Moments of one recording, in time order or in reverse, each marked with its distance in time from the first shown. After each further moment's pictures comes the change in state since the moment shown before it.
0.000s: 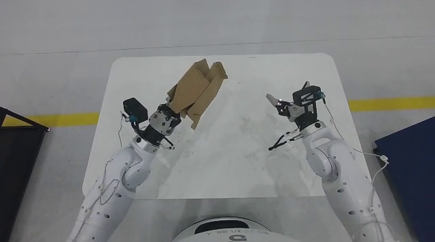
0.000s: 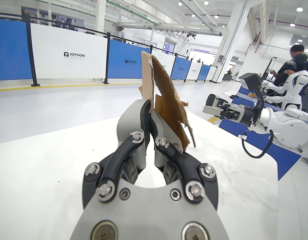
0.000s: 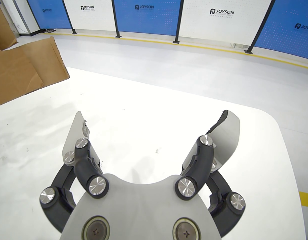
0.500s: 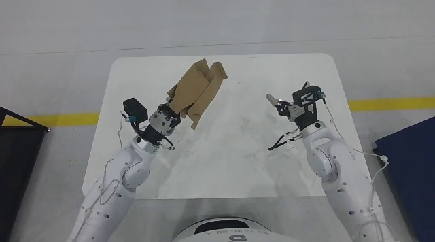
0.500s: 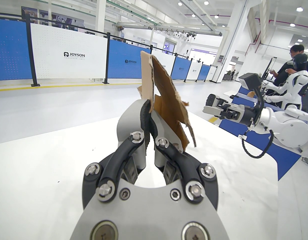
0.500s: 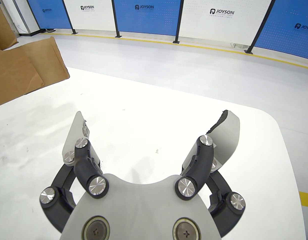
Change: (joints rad) left arm -0.010 -0.004 0.009 0.006 -0.026 -0.009 0.006; right arm 0.000 0.000 0.000 0.000 0.000 0.000 0.000
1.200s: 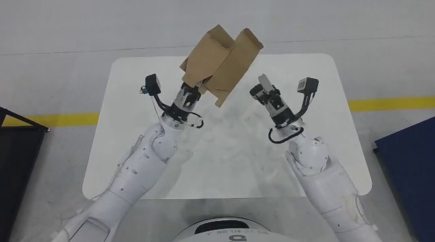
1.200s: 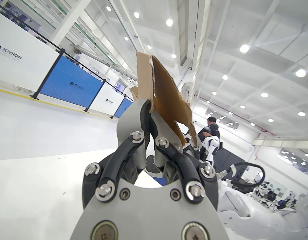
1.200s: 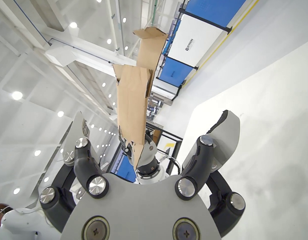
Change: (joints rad) left arm -0.390 -0.137 0.325 0.380 -0.451 -0.317 0.163; right arm 0.116 -0.066 -0.180 0.077 1.299 -0.277 0.133
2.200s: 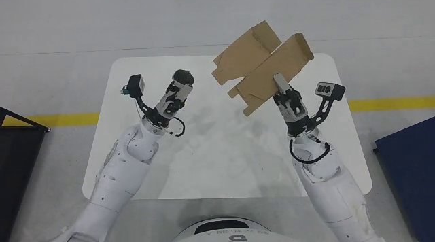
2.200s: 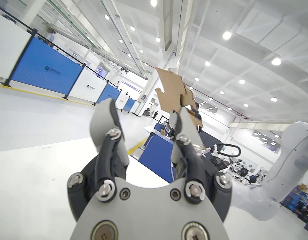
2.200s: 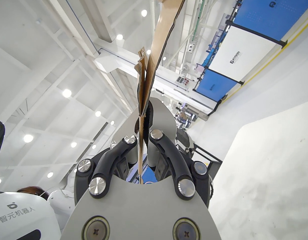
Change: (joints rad) left arm 0.170 0.062 -0.315 -0.156 -0.065 -0.191 -0.339; right arm -0.097 0.001 0.102 -0.135 0.101 -0.215 0.025
